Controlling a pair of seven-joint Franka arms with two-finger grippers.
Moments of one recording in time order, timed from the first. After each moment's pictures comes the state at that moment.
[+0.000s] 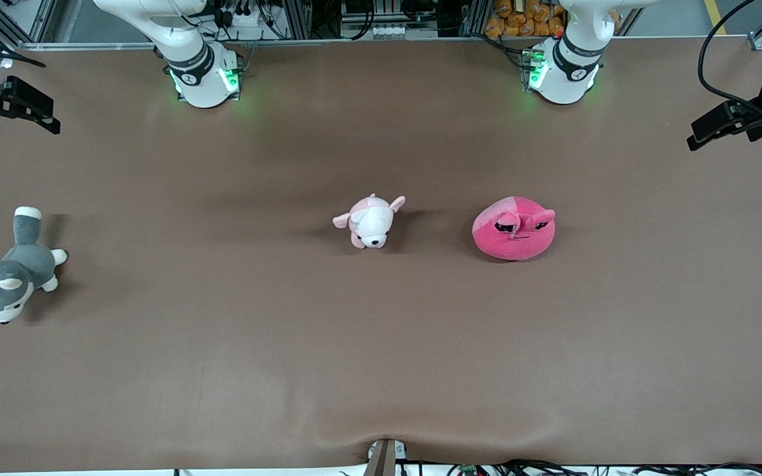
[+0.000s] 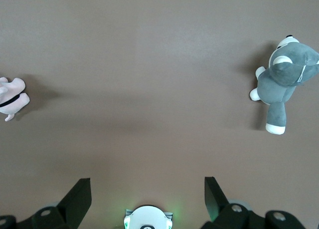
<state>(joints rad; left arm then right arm) 0.07 -0.08 -0.11 -1.57 0.02 1.45 -0.21 -0.02 -0.04 0.04 -1.45 -0.01 1.31 -0.09</state>
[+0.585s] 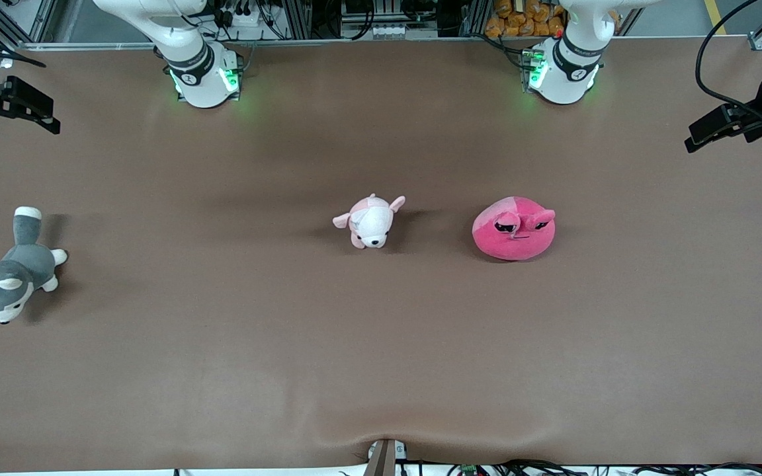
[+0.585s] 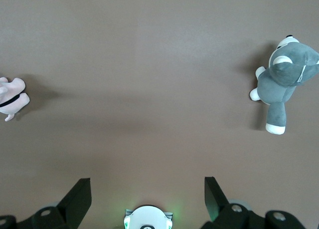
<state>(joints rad) 0.07 -0.07 -0.11 -1.57 0.02 1.45 -0.22 -0.02 -0.04 0.04 -1.45 -0.01 1.31 -0.09</state>
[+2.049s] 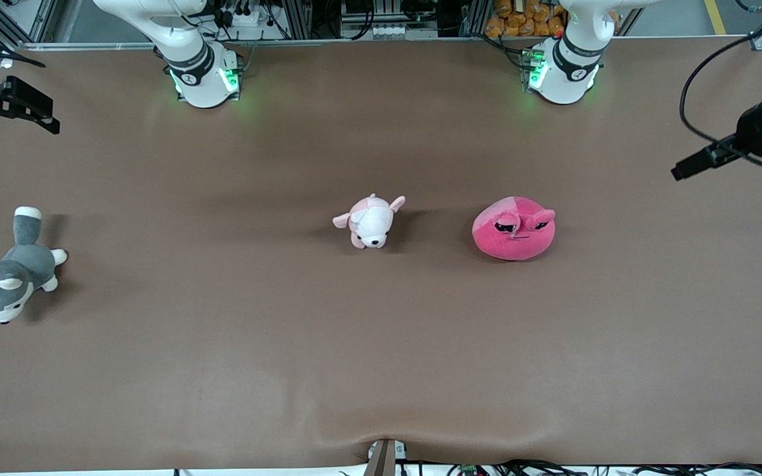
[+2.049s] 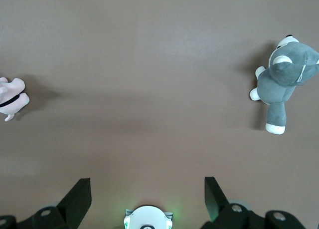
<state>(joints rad) 0.07 0.02 -0.11 -1.59 0.02 1.48 -0.52 -0.02 -0.04 0.04 -1.45 -0.01 1.31 -0.09</state>
